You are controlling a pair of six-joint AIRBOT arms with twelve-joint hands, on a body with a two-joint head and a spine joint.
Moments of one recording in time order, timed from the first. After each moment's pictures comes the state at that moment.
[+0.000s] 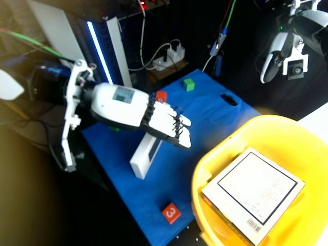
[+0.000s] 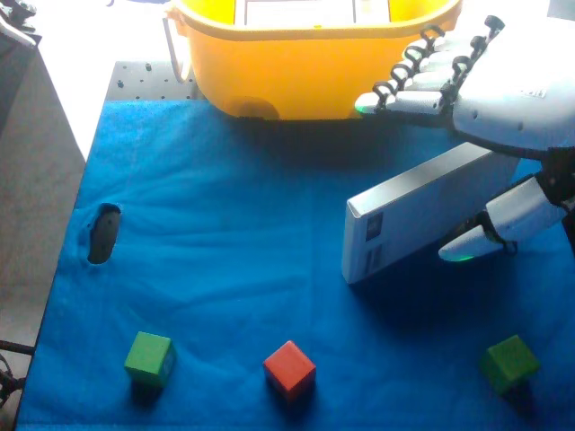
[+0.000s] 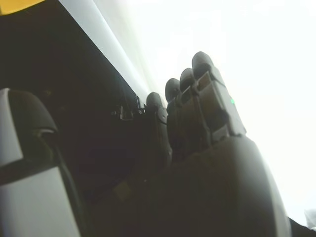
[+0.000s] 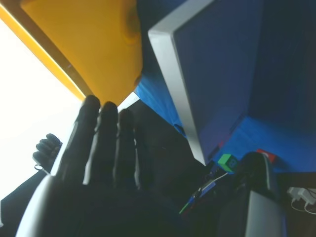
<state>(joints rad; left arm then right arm) 0.41 -1.17 1.72 0.42 -0.78 0.16 -0.47 -0.87 0.96 -0.35 0.23 -1.02</state>
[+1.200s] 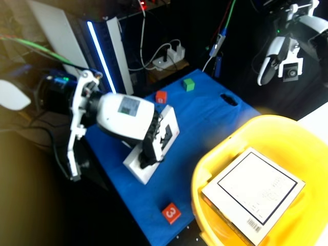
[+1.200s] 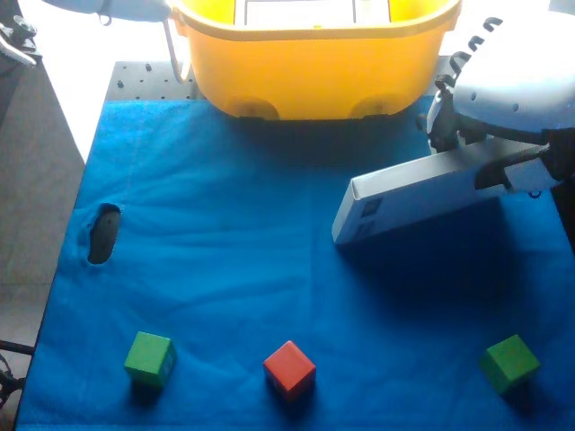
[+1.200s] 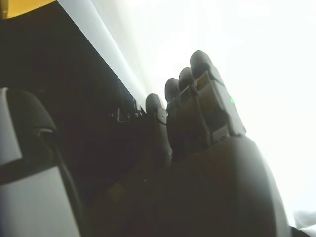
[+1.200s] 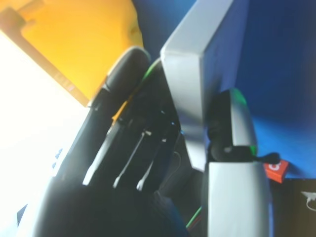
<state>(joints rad) 0.46 -1.17 1.71 0.37 -0.80 0.16 -0.48 -0.92 1.04 -0.27 0.24 -1.02</state>
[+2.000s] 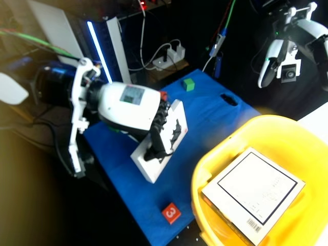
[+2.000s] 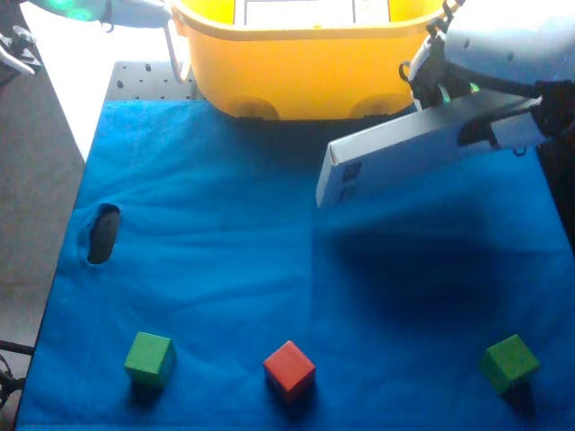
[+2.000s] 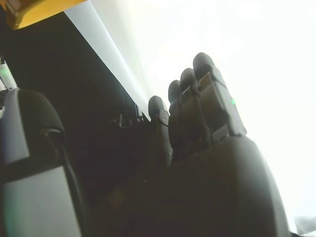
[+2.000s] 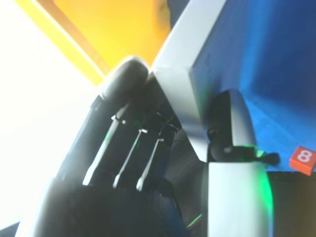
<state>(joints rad) 0.48 -1.17 1.71 0.37 -0.77 0.16 -0.38 -0.92 1.04 -0.29 0.25 -1.01</state>
